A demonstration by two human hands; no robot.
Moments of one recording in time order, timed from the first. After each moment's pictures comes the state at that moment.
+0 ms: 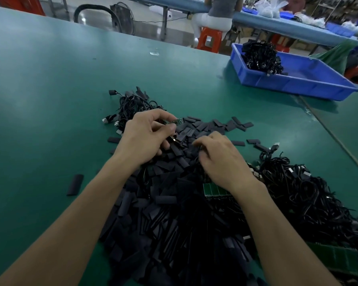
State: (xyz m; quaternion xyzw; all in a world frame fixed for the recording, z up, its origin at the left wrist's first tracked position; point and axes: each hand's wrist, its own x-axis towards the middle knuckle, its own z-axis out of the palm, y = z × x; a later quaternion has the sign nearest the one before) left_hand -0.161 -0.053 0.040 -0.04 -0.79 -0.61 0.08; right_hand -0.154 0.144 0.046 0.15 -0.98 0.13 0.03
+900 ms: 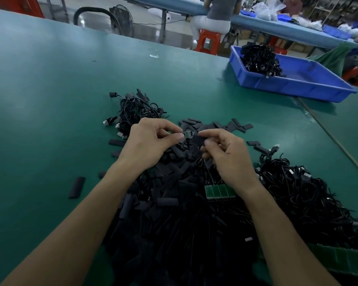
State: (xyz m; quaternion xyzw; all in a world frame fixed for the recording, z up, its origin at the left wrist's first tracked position) left_hand -0.162 -0.052 0.035 -0.05 -0.83 -0.54 0.09; right_hand -0.145 0.145 0.048 0.10 -0.84 0.53 0.07
